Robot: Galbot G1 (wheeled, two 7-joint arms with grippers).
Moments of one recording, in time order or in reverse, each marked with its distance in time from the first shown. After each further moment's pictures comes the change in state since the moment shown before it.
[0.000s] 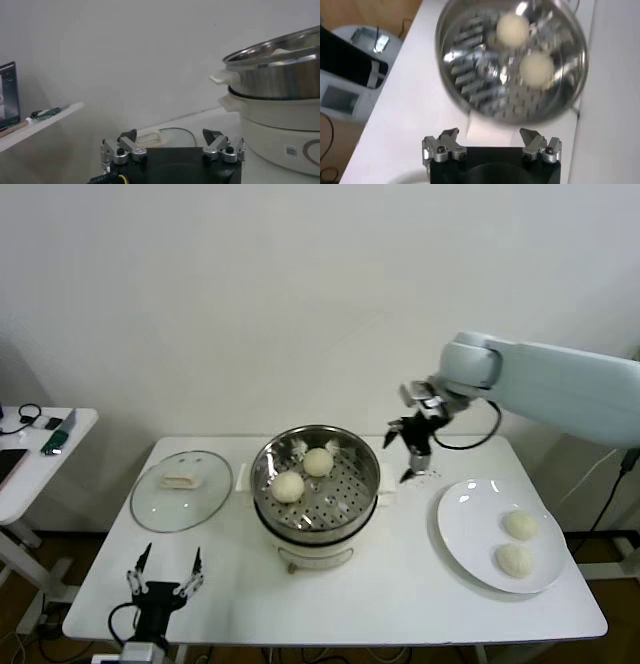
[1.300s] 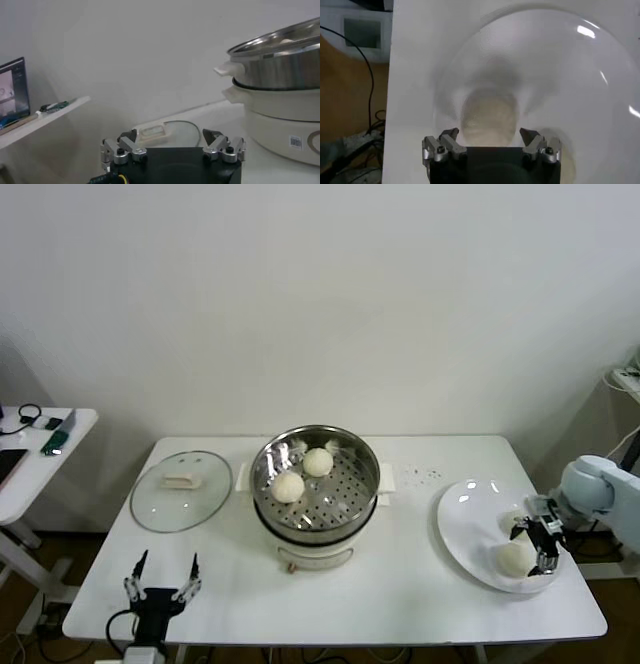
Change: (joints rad) left arm 0.010 -0.041 -0.009 0.007 0.040 0.011 -0.008; right arm -0.731 -0.265 0.517 -0.186 -0.495 0.121 -0.022
